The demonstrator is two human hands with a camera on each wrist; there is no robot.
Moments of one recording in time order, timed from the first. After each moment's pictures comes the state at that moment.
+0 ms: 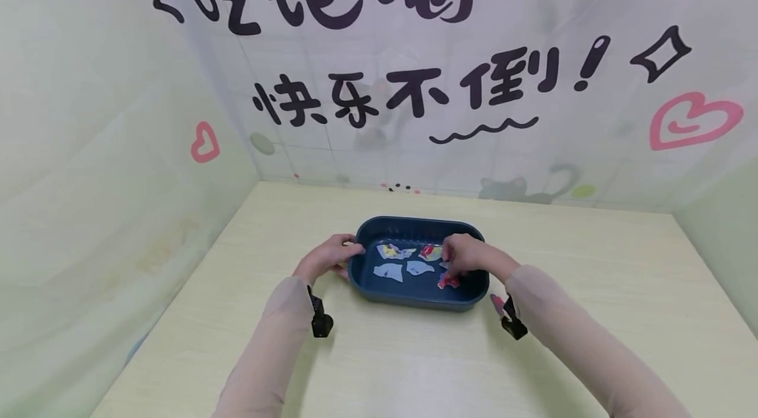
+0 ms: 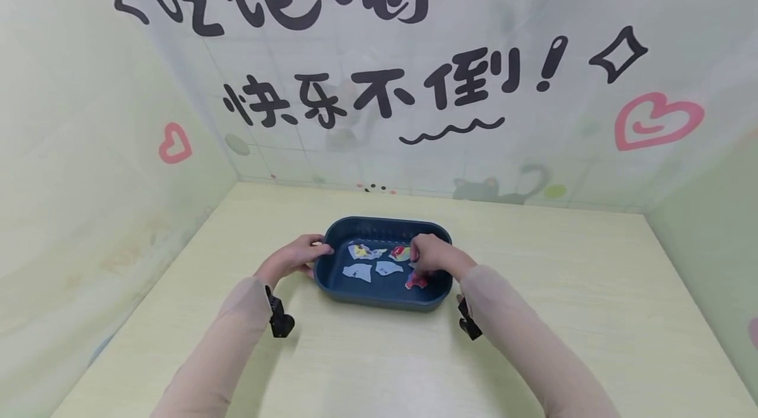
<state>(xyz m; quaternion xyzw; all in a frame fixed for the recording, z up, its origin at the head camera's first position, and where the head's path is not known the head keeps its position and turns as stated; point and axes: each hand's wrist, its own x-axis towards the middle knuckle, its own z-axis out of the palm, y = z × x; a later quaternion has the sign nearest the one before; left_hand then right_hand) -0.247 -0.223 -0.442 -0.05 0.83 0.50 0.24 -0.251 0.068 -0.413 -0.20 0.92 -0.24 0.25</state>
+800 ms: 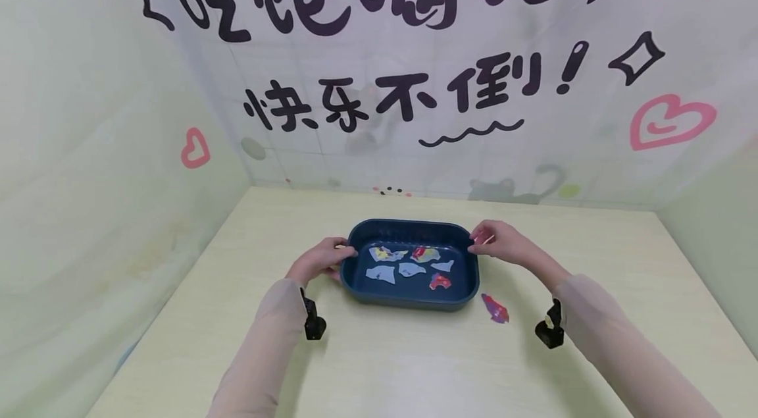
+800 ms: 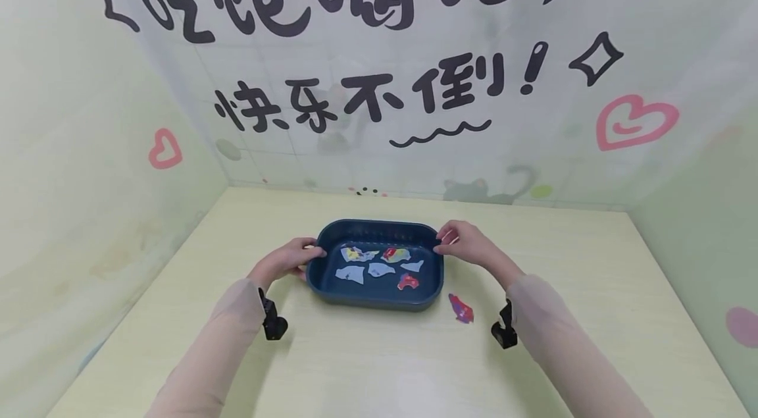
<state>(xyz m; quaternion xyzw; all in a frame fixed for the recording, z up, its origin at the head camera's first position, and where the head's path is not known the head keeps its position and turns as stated) -0.245 -0.226 -0.440 -0.03 0.83 0.50 0.25 -0.241 0.143 -0.398 -0.18 0.90 -0.38 0.13</state>
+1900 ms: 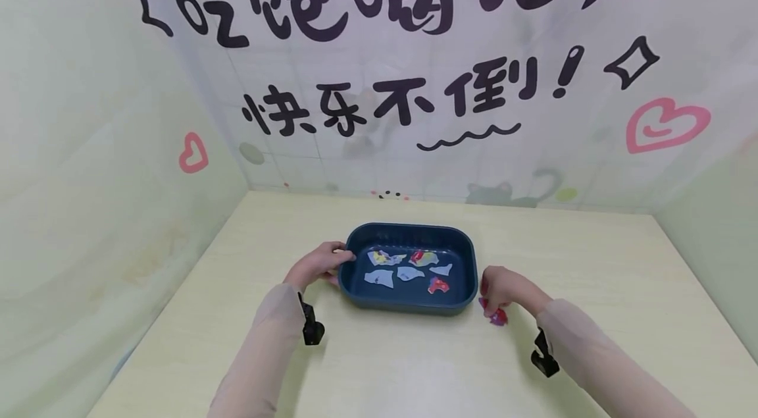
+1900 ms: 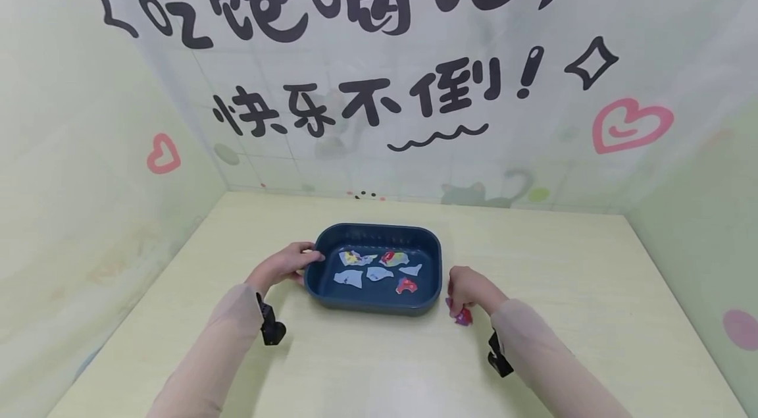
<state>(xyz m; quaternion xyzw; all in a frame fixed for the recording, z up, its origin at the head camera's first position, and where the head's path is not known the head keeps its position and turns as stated) -0.246 -0.225 -0.445 -0.05 0.83 0.50 0.24 -0.204 0.134 -0.432 -0.11 0.93 -0.22 0.26</state>
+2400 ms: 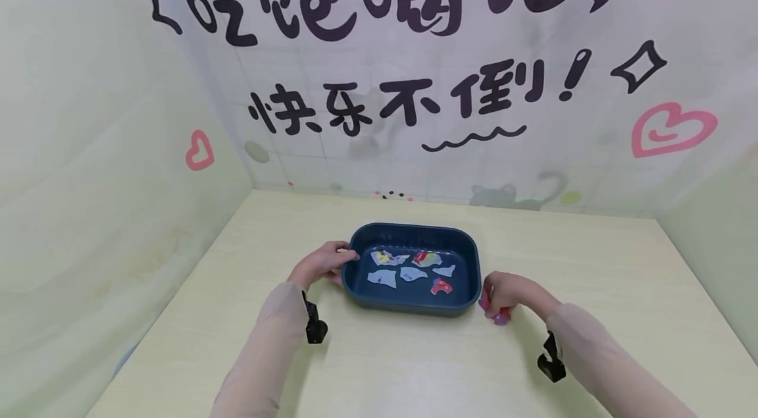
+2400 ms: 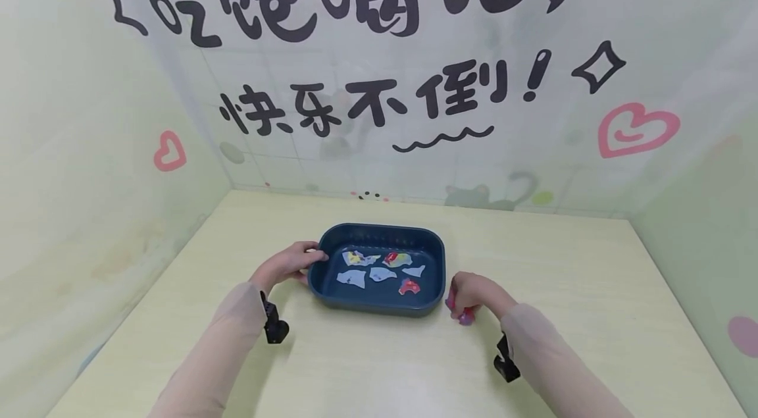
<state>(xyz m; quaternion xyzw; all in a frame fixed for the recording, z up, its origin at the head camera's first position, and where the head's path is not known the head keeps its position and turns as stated) -0.243 -0.225 -0.442 -0.04 0.83 0.50 0.24 -0.201 0.135 -0.433 -0.09 0.89 -0.28 0.34</state>
